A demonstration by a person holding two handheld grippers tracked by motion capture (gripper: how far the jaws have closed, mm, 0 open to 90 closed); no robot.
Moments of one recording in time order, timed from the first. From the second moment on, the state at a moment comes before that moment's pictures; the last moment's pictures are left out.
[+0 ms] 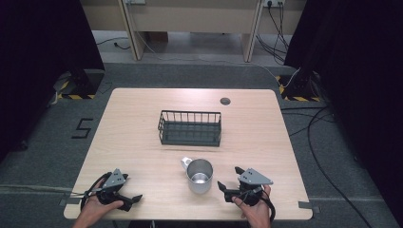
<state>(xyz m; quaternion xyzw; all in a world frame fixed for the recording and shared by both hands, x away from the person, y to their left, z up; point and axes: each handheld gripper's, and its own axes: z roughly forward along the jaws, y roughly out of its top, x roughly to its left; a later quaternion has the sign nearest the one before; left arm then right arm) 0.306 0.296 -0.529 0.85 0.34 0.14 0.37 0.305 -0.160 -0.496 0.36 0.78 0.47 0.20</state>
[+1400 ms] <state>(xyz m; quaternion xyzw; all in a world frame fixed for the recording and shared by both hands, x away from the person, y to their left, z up) 0.306 0.296 -0.529 0.85 0.34 0.14 0.37 0.305 -0.097 -0.478 0.28 0.76 0.55 0.20</state>
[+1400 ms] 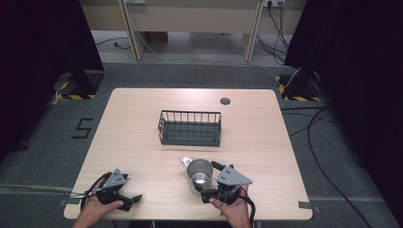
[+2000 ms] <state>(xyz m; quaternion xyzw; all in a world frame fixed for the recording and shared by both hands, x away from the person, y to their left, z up) 0.306 0.296 -0.529 0.85 0.34 0.14 0.37 0.315 -0.084 -0.485 0.29 0.76 0.55 0.20</state>
